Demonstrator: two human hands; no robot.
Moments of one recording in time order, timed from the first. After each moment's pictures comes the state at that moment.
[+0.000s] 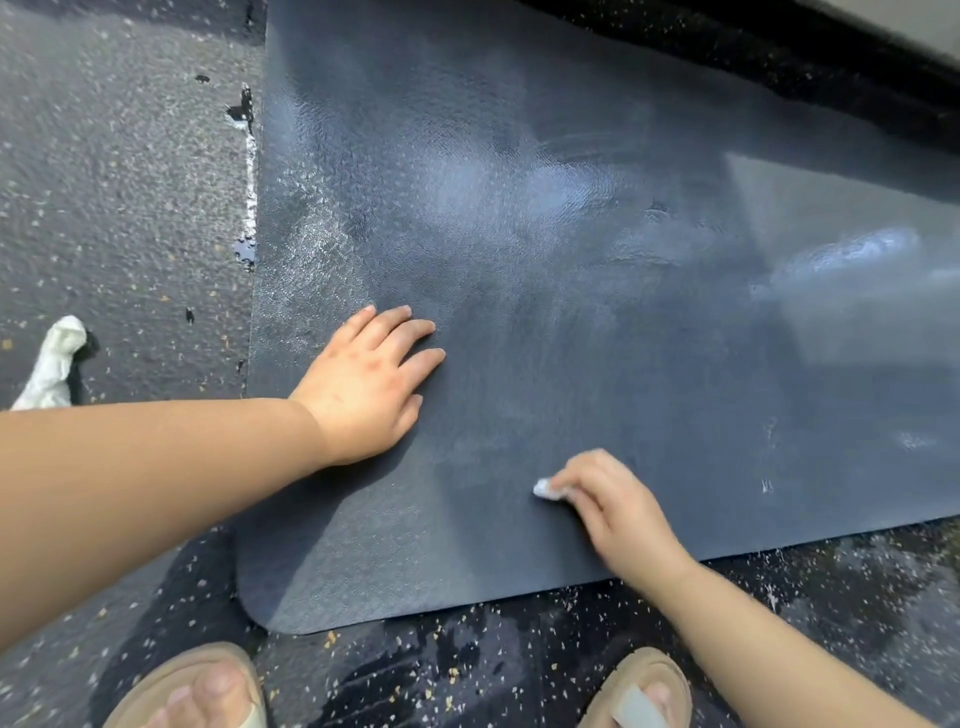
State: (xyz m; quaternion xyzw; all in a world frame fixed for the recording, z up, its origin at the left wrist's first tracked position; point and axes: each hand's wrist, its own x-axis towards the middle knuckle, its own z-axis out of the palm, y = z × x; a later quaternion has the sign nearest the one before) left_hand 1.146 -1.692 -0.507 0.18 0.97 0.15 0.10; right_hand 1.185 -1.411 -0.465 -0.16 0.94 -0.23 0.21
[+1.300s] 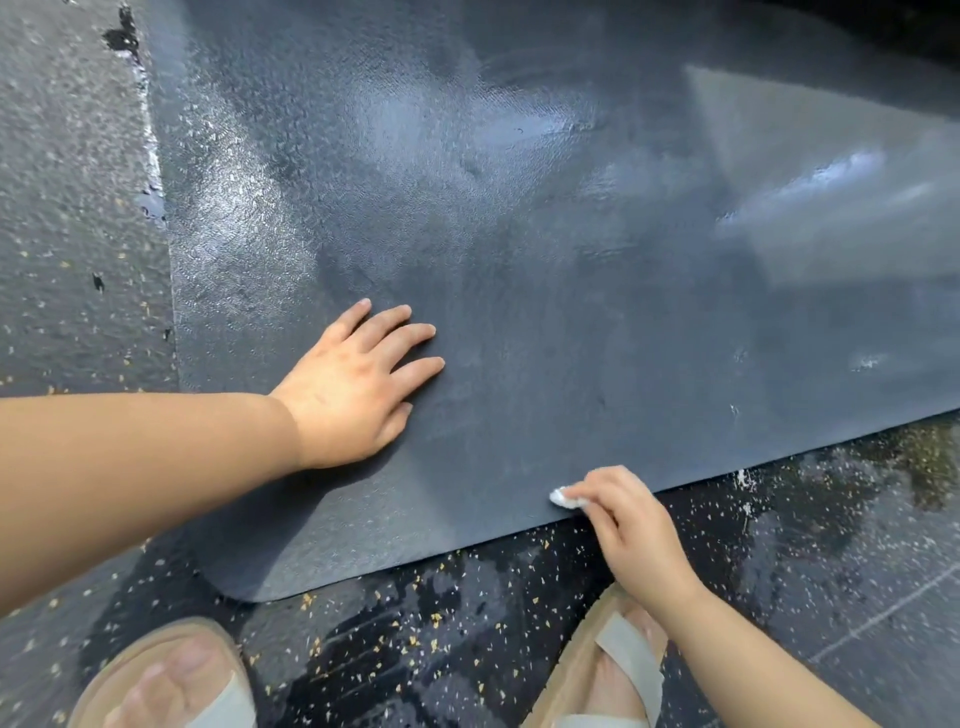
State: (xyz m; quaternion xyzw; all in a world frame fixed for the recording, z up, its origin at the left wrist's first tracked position) left_hand 1.167 -1.667 -0.506 0.31 0.94 0.17 0.04; right_hand 1.254 -1.367 -0.463 -0.03 0.95 -0.24 0.18
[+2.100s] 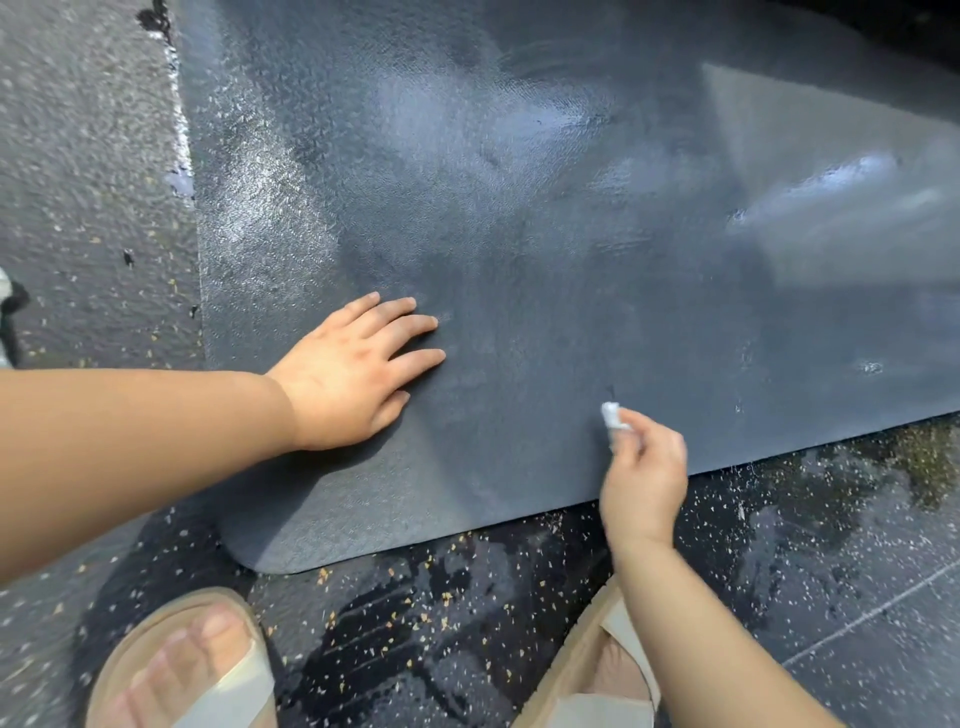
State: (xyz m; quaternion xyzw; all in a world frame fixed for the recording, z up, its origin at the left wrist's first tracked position) left_hand 1.171 -1.685 -0.509 0.33 0.93 0.18 0.03; right_hand 1.225 -1.407 -0.480 0.27 0.92 -0.29 -0.04
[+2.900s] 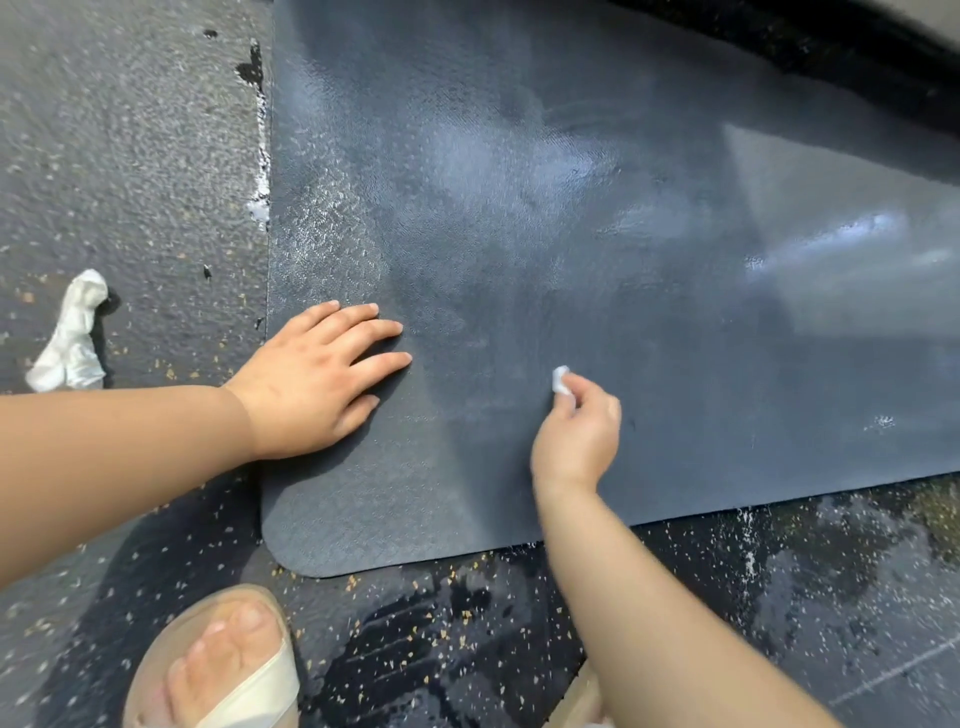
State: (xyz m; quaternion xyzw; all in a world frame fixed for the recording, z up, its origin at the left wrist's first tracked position) left_hand 1.184 -1.740 -0.502 0.28 0.95 0.11 0.05; right_hand 1.181 -1.494 -0.499 0.29 0.90 -0.32 -0.03
